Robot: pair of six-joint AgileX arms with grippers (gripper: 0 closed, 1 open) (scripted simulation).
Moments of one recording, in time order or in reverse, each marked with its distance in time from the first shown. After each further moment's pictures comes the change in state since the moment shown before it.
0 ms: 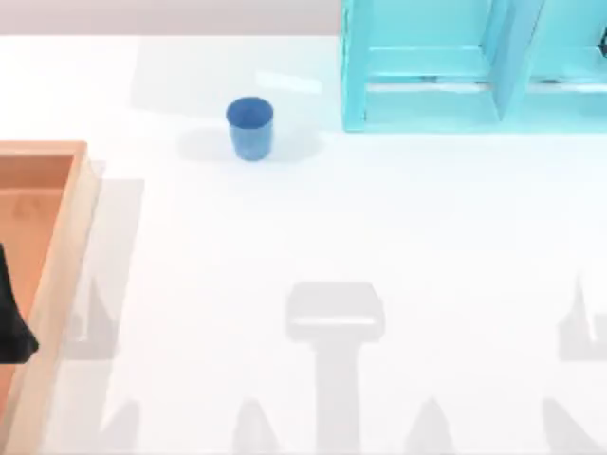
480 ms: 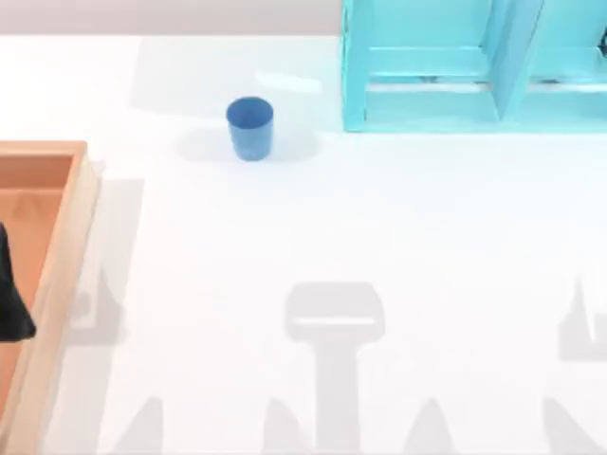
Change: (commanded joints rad) left arm -0.029 0.192 0.167 -0.094 0.002 -0.010; right arm 0.000 0.000 0.000 0.000 0.000 0.000
